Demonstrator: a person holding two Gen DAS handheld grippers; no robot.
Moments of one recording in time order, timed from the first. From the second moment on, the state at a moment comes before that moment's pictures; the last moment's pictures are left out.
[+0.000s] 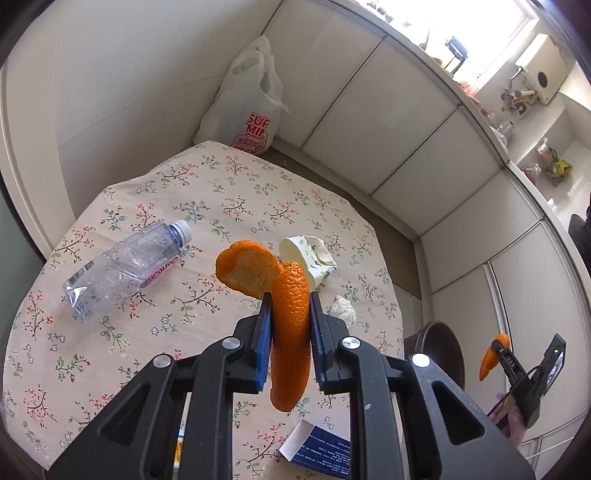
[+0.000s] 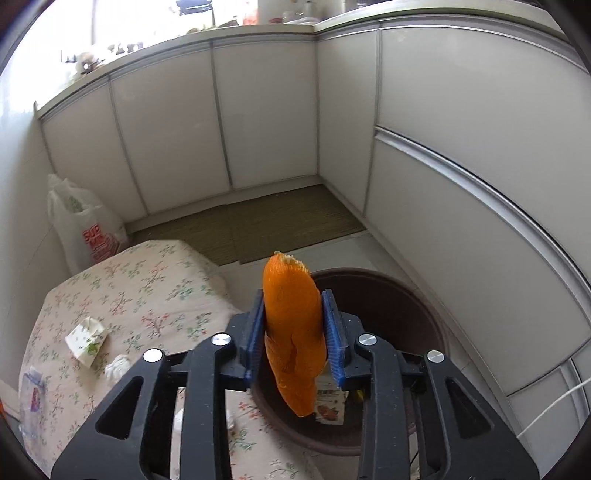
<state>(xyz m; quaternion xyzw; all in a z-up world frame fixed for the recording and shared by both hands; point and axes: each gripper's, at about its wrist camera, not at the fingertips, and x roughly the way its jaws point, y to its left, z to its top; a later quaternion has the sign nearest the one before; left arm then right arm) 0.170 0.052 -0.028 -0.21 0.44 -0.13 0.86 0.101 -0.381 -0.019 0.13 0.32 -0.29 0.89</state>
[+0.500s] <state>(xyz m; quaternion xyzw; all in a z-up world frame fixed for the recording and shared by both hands) 0.153 -0.098 -0.026 -0.14 0.44 -0.24 0.85 0.015 -0.429 0.033 0.09 0.16 -0.41 0.89</state>
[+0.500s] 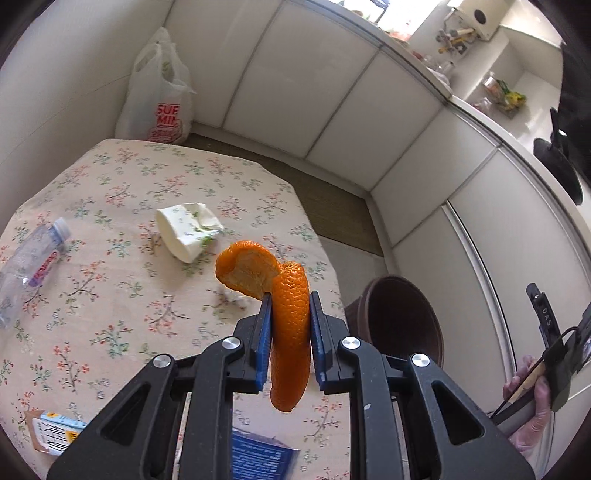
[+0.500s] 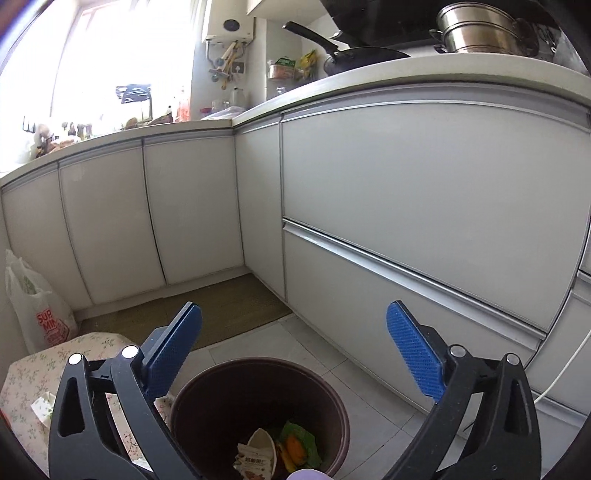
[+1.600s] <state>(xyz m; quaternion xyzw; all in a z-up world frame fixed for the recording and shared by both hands) 0.134 -0.356 -0.029 -0.05 0.48 -0.37 0.79 -0.077 -0.565 0.010 0.36 0.17 -0.44 0.80</state>
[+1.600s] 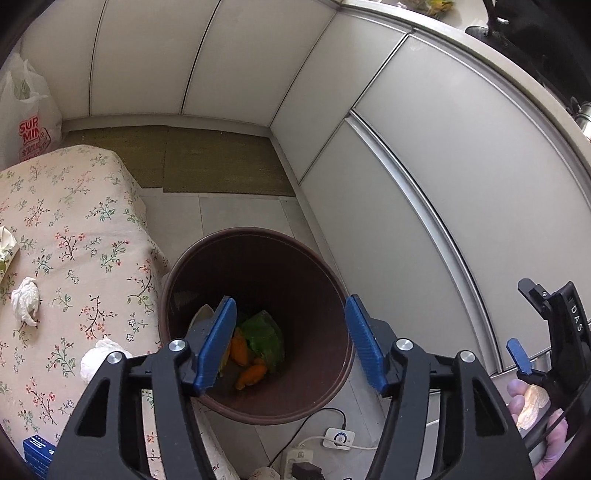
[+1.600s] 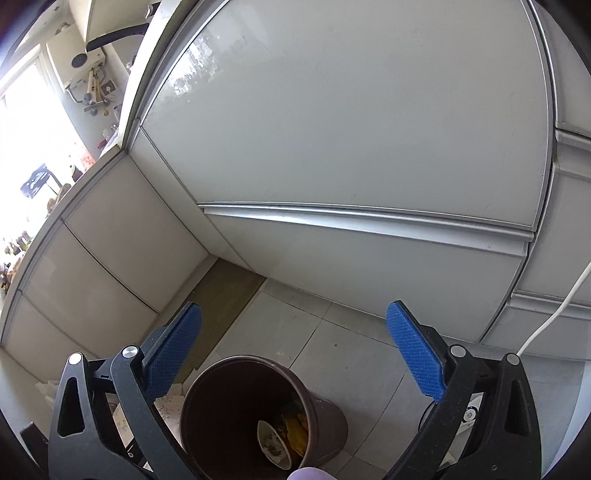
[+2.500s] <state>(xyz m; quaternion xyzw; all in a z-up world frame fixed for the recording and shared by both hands) 0.134 -0.098 -0.040 -0.09 0.50 -0.18 0.84 0.055 -0.441 -0.006 0.24 0.35 -0.28 0.86</state>
